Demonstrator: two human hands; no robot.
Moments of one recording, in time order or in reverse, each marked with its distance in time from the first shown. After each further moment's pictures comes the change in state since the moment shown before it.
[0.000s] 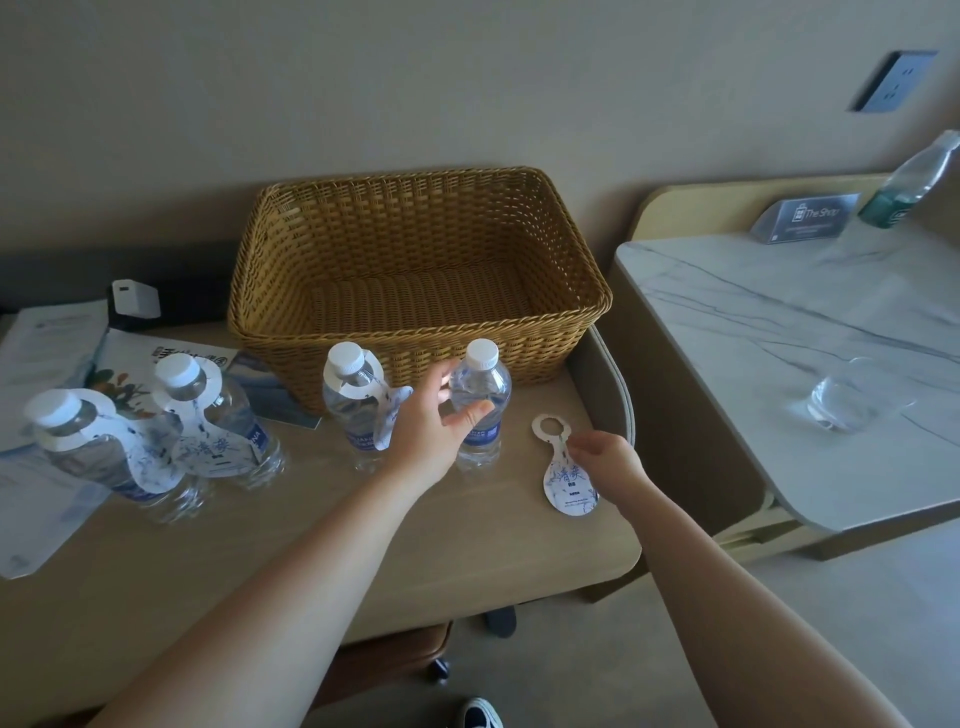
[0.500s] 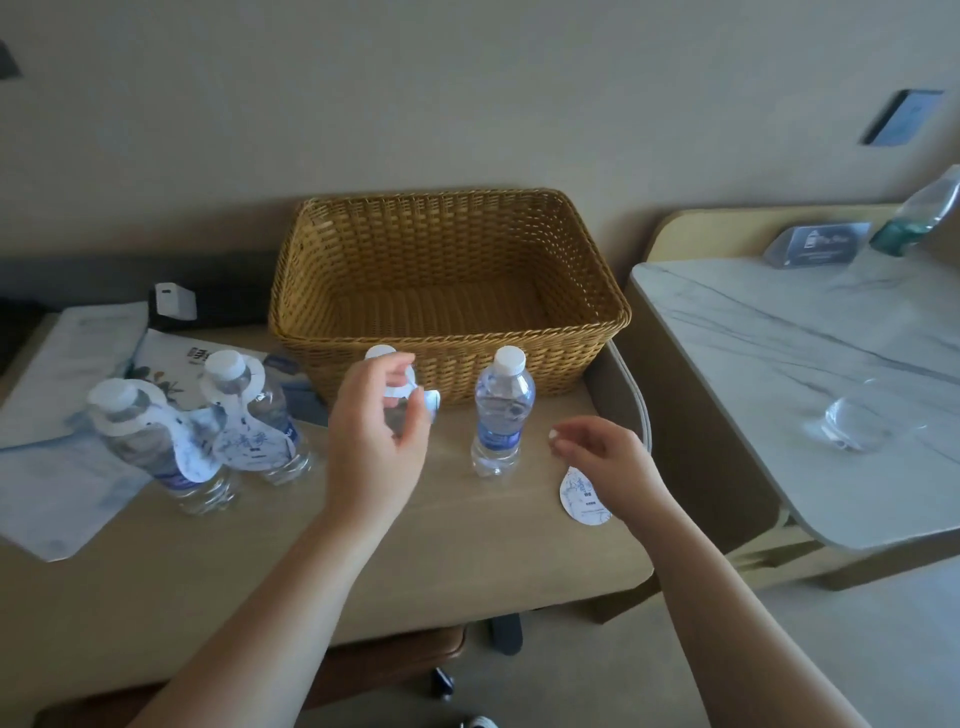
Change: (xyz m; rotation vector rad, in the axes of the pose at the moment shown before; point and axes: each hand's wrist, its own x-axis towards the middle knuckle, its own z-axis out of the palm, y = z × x) left_hand -0.050 0.028 -0.071 0.181 0.483 0.460; right_hand -0.077 -0.065 -0.002 0.117 -0.020 -0.353
